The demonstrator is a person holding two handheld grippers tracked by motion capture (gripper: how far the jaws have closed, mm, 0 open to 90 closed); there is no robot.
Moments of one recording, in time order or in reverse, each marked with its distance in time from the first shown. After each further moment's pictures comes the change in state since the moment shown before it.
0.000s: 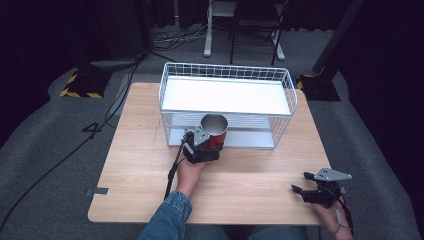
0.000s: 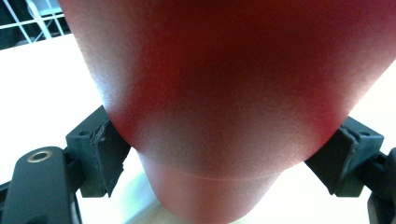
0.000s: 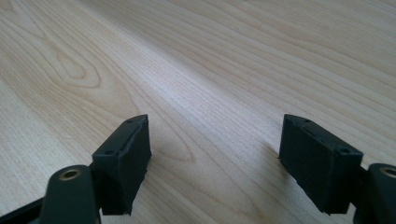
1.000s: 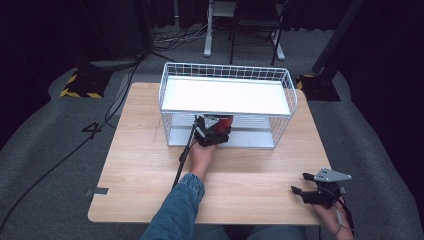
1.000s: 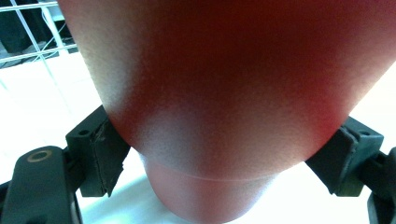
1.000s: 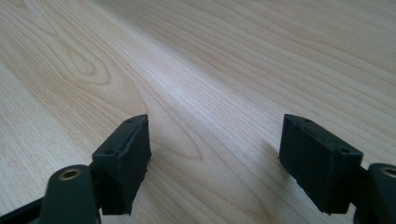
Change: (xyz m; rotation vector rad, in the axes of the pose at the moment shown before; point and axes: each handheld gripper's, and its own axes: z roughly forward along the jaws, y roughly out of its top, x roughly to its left) left arm 0.014 0.026 0.063 -0.032 0.042 -0.040; right arm 0.001 0.000 0.000 0.001 0.025 -0.014
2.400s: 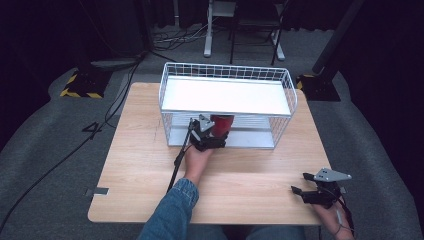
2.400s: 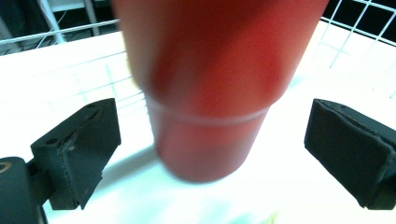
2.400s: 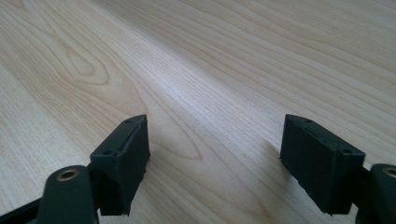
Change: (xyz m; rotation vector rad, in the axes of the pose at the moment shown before) left arm 0.004 -0.008 -0.030 0.016 -0.006 -0.022; right arm 0.000 0.000 0.000 0.001 -0.003 0.003
